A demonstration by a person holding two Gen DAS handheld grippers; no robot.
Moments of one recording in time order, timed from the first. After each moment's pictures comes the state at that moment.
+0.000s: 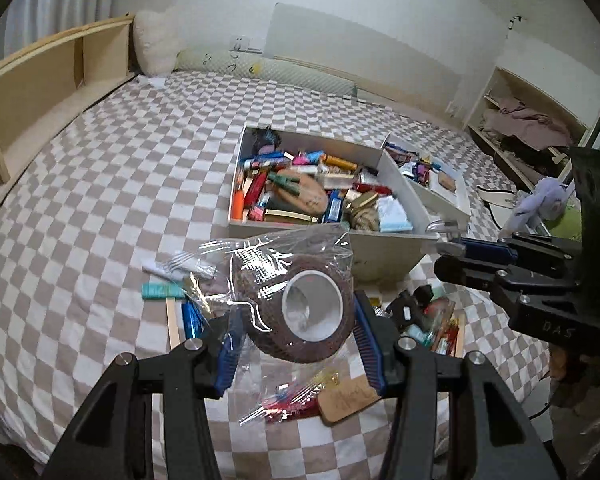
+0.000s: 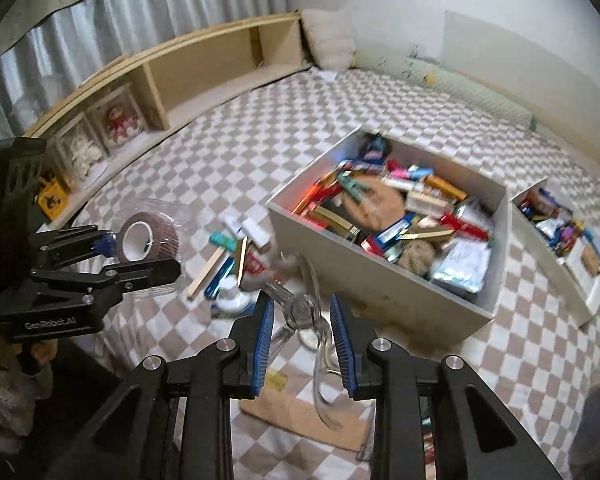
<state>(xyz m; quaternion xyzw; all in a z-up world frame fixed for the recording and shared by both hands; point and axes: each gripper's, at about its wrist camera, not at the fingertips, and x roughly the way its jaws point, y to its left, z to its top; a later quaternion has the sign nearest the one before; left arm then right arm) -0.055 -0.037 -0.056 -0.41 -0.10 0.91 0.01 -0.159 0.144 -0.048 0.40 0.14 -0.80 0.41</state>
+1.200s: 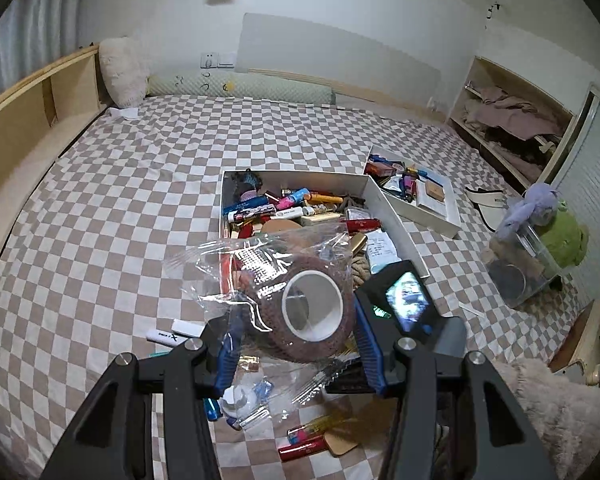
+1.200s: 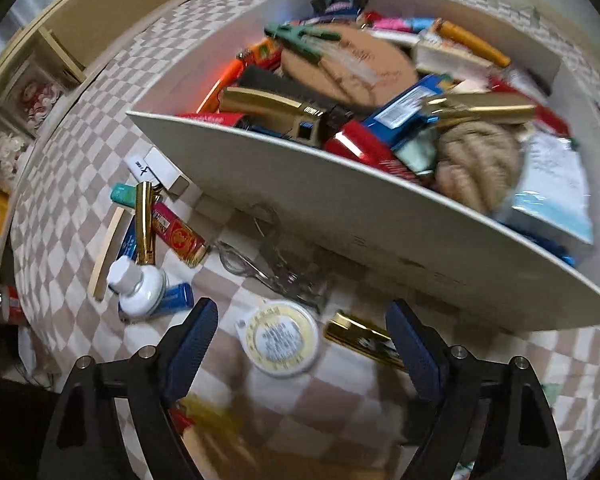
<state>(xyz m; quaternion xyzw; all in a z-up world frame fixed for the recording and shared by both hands) -0.110 -0.050 -0.014 -0.41 -0.06 0.91 0.05 -0.244 0.082 -0.206 0.57 0.15 -0.73 0.34</state>
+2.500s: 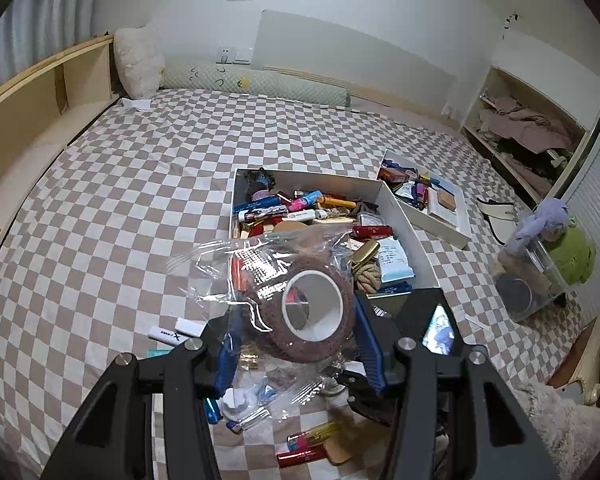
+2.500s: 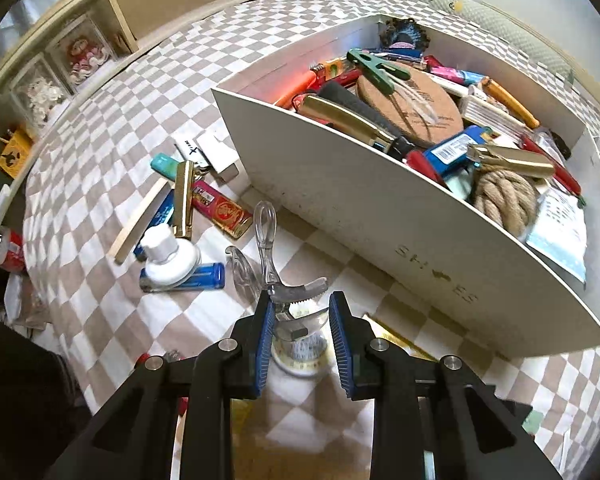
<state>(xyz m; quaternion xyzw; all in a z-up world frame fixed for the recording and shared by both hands) -0.119 -0.052 -0.017 -0.41 -0.08 0.91 0.03 -0.200 0.104 -0.175 0.50 0.20 -0.74 0.40</state>
